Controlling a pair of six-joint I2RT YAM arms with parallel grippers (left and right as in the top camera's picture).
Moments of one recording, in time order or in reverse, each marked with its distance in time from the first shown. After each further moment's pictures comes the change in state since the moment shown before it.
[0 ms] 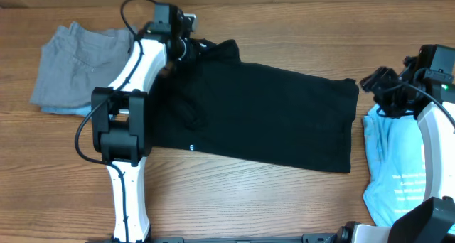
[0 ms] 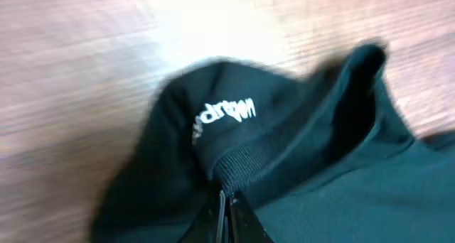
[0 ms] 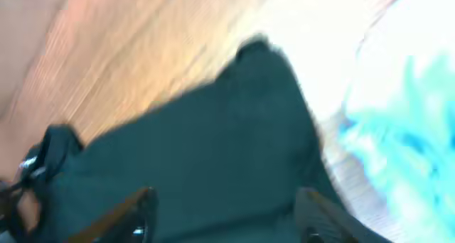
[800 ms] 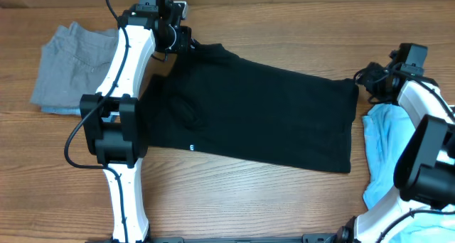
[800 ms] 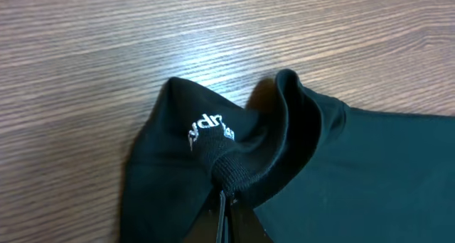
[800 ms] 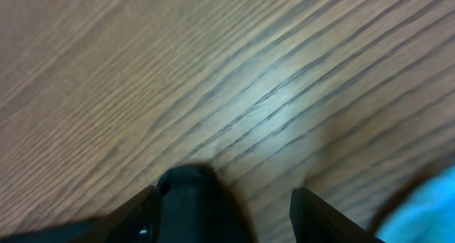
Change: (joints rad) left arm 0.024 -0.029 0.171 -0.269 0.043 0.000; right arm -0.013 0.429 0.000 0.453 0.104 -0.122
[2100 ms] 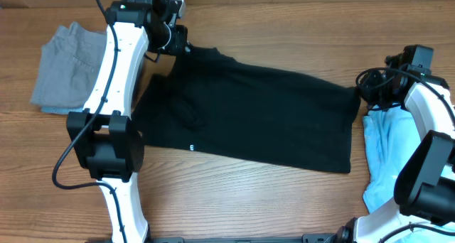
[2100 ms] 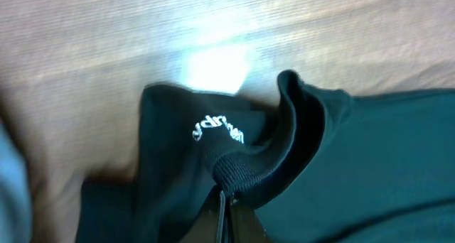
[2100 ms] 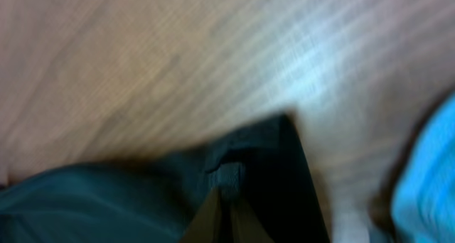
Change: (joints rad) left arm -0.010 -0.153 0.016 -0.235 -0.073 0.041; right arm -0.007 -0.113 0.002 -0.276 -0.195 -0.007
